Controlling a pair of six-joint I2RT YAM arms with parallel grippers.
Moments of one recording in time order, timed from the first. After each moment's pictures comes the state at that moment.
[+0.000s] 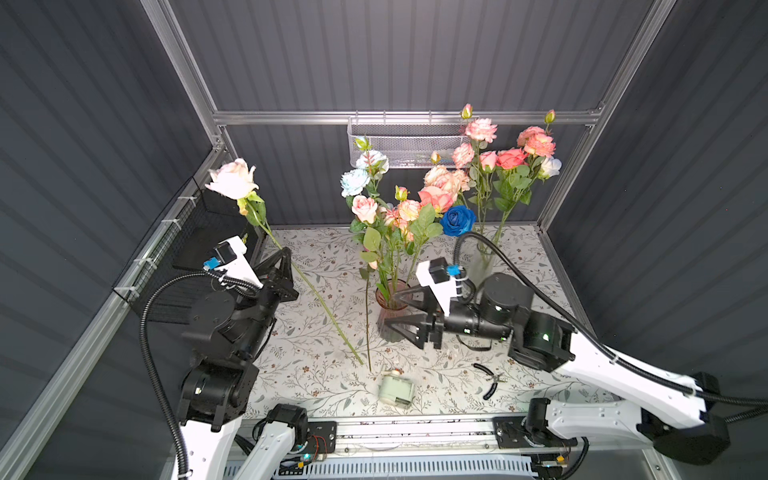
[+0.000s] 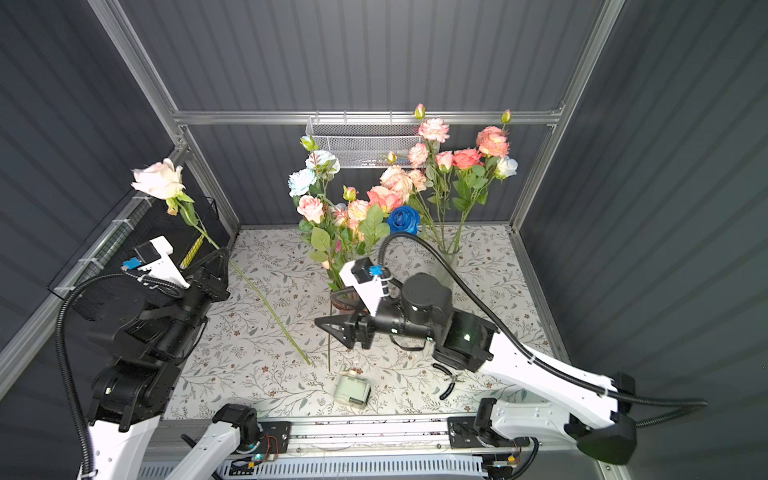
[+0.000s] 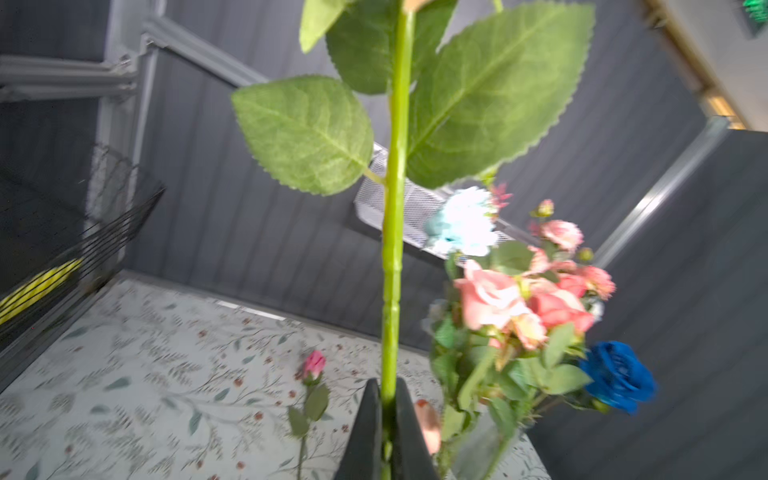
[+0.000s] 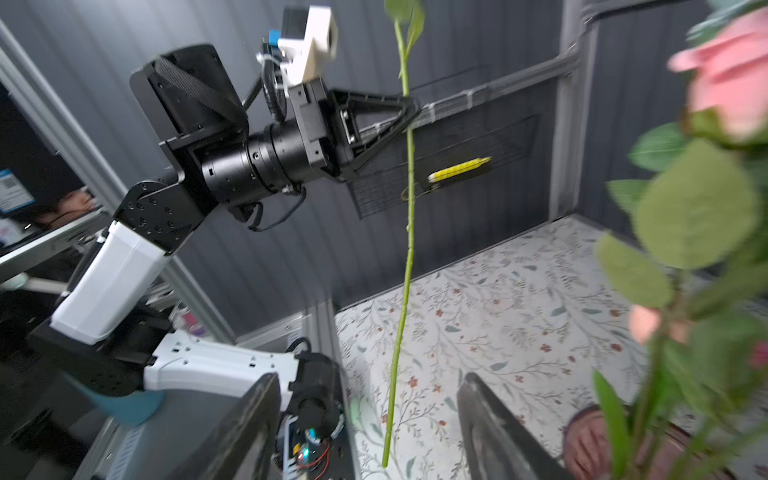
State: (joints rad) left arm -0.23 0.63 1.14 -0.40 0.07 -0.47; right arm 1.12 1.19 1.29 -0.16 -0.30 0.24
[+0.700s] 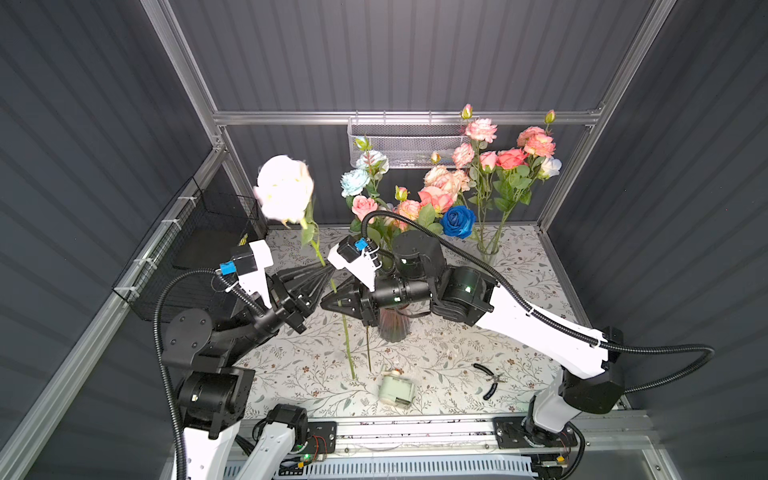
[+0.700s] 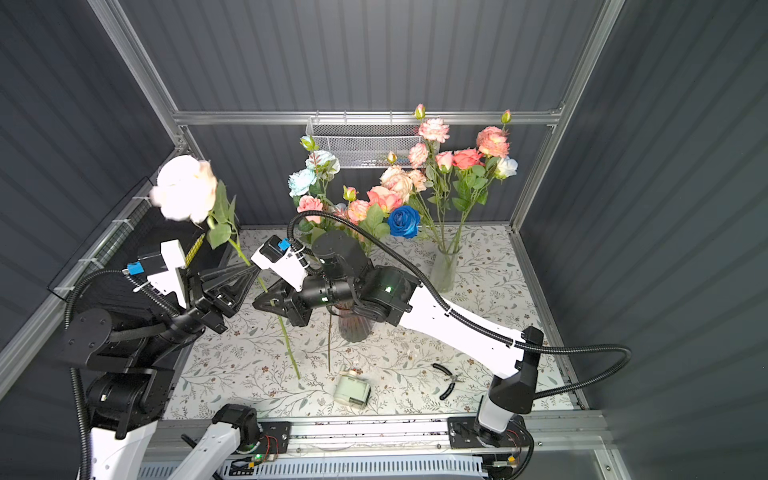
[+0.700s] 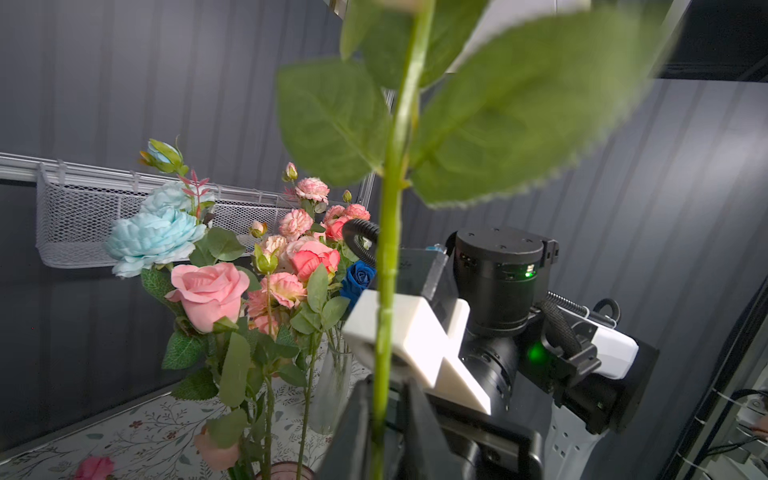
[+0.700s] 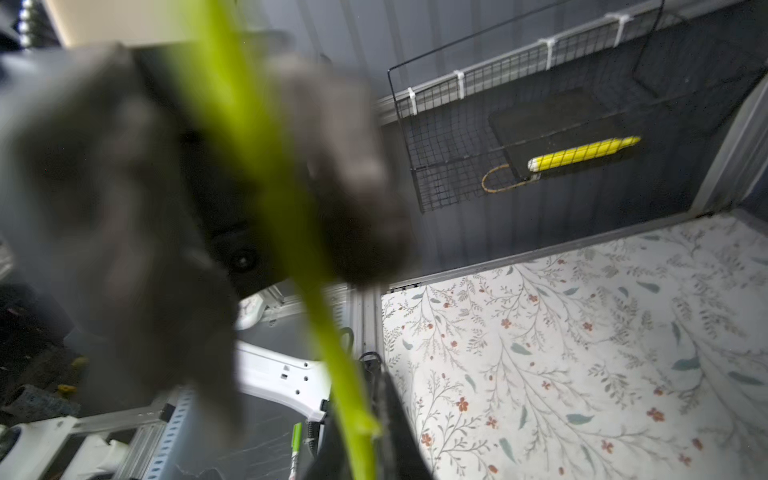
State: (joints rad) left arm -0.22 0.64 1.14 -0.17 0.73 -0.48; right arm 1.13 1.65 1.84 -0.42 -0.50 0.20
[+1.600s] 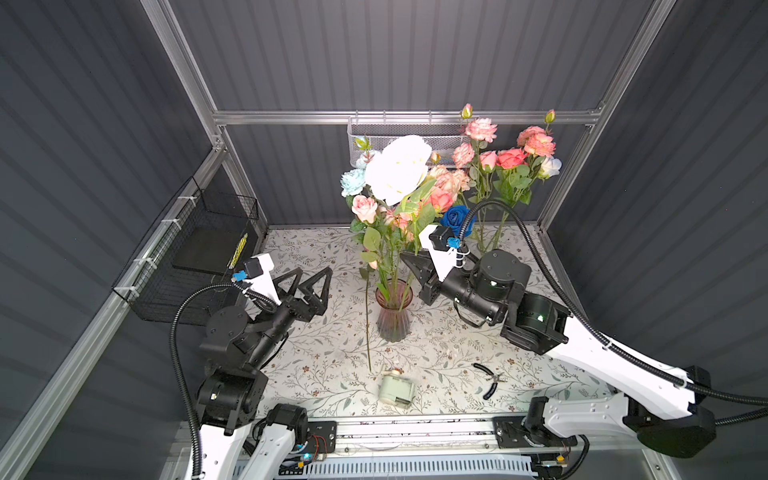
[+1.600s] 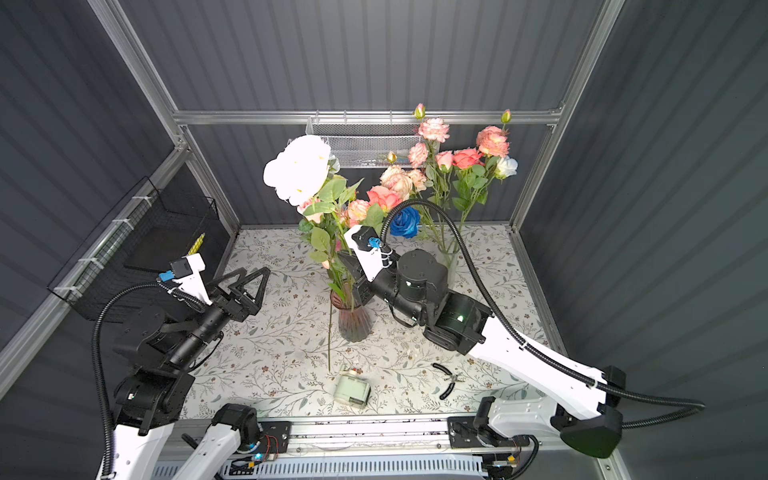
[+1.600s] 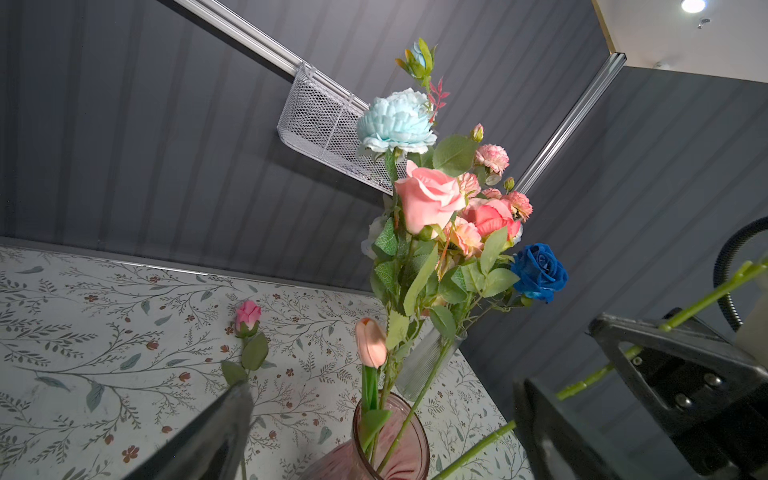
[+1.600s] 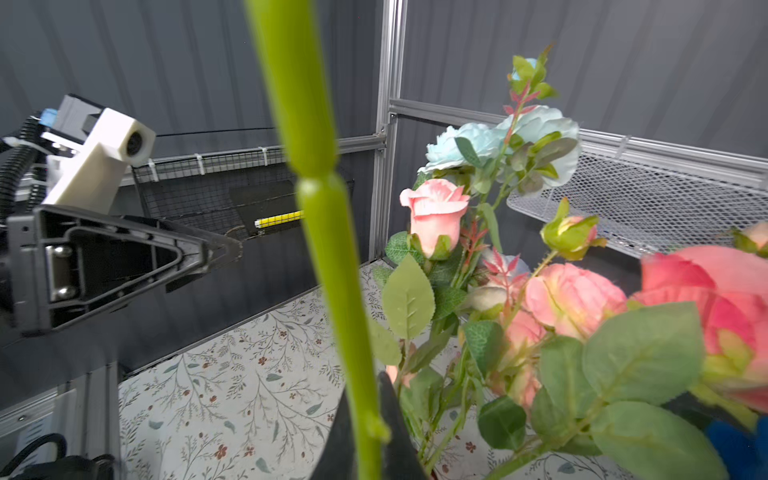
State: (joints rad) left arm -0.22 0.56 0.94 -0.35 0.28 -0.52; right arm 1.03 1.23 1.37 -0.15 0.15 -0.07
